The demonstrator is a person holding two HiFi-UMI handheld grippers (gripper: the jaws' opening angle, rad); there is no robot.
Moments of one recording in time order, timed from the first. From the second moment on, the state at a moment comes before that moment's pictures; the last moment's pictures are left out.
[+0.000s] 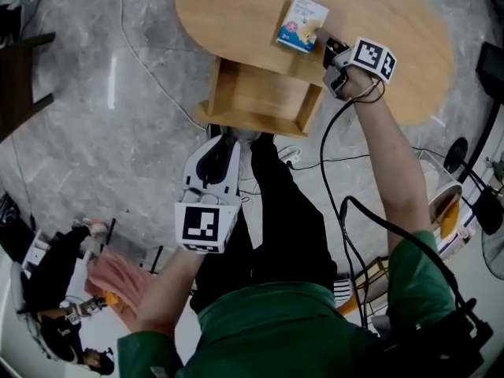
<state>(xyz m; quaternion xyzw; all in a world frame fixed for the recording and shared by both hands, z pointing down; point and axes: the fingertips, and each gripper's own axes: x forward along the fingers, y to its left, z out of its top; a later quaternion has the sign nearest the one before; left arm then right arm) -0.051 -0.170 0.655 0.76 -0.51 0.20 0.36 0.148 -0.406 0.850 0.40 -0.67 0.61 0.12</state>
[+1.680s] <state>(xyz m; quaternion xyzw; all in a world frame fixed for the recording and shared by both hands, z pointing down) -0.079 -0.271 0.218 0.82 -0.57 0.05 0.11 0.118 -0.289 0.200 0.52 -0.85 0.05 0.05</state>
